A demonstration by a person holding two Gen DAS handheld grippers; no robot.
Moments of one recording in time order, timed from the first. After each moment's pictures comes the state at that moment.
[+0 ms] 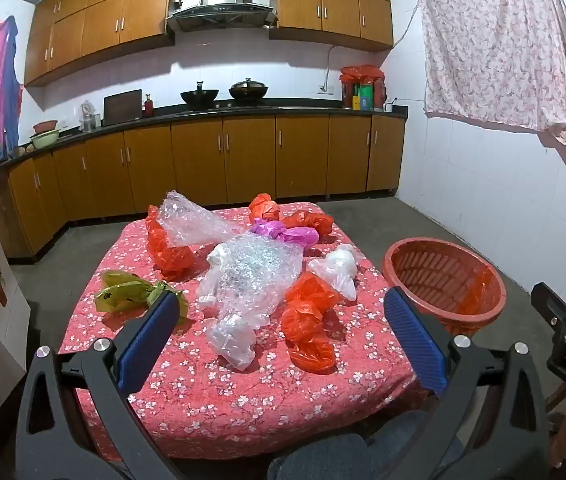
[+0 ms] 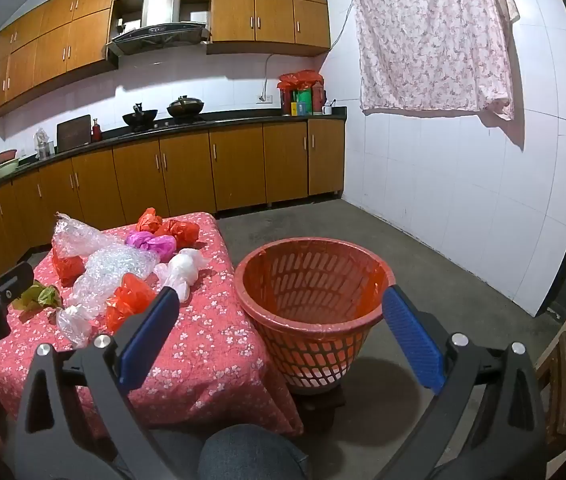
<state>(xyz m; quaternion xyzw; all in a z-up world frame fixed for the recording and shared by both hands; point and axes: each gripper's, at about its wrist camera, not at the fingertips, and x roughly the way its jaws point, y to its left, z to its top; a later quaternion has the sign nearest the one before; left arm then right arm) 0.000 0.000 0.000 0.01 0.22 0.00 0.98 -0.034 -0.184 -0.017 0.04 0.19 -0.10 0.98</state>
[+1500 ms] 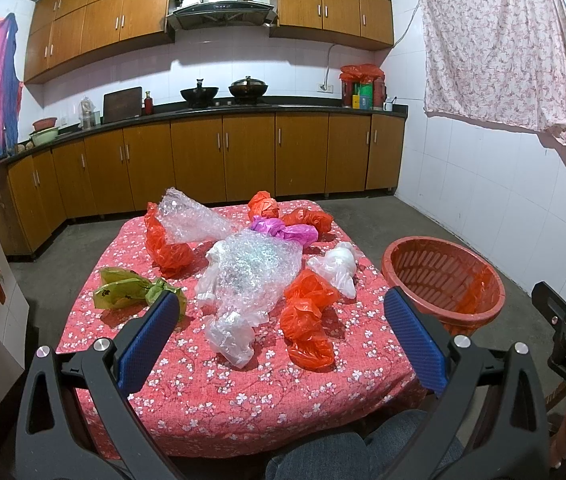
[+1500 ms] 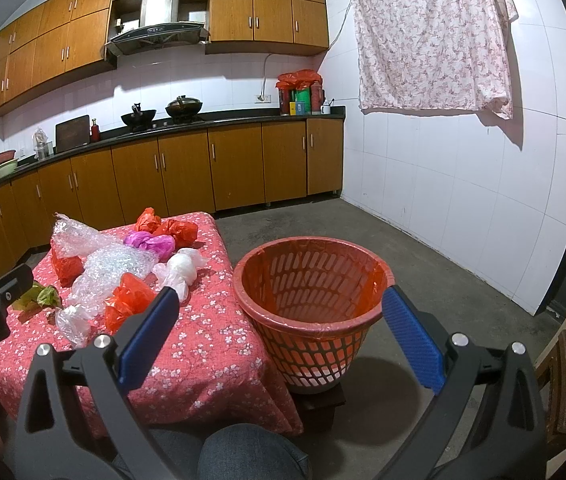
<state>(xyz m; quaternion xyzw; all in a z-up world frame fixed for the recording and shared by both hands) 0.000 0.000 0.000 0.00 0.22 0.00 0.97 -0.034 -0.189 -0.017 0.04 0.19 -0.09 0.98</state>
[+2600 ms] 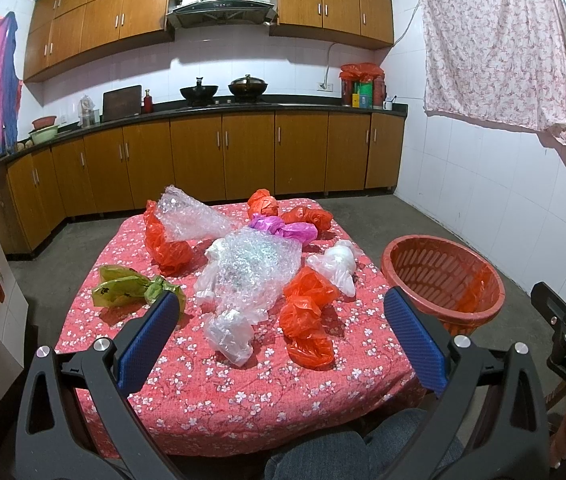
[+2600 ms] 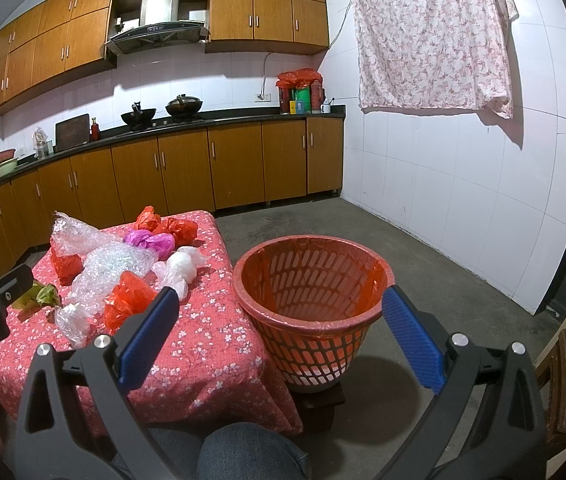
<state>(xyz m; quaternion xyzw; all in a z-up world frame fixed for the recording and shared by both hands) 0.000 0.000 0.000 0.00 0.22 0.00 0.97 -0.035 -0.193 -0.018 0.04 0.19 -0.09 0.98</state>
